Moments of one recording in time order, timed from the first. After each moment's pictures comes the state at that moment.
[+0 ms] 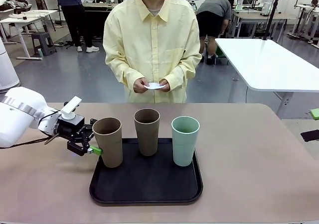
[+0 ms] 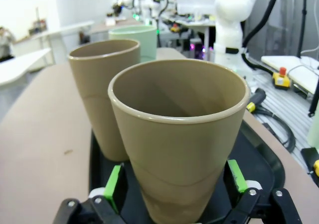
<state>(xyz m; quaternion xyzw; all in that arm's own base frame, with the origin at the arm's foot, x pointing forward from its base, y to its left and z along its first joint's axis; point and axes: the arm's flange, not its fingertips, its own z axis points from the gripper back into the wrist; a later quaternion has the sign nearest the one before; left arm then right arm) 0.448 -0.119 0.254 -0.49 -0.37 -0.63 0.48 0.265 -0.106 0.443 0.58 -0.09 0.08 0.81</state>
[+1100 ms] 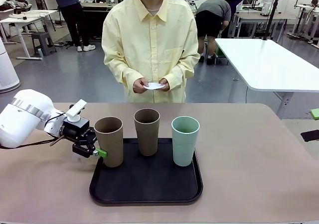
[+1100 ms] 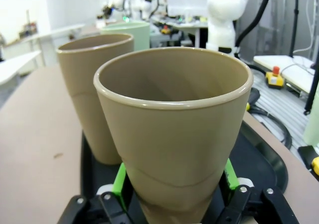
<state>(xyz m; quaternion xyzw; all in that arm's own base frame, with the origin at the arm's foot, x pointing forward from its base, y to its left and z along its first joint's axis) 0.453 -0.130 0.241 -0.51 -0.36 -0.63 0.46 0.265 -0.106 0.443 0.58 -0.09 0.08 0.81</state>
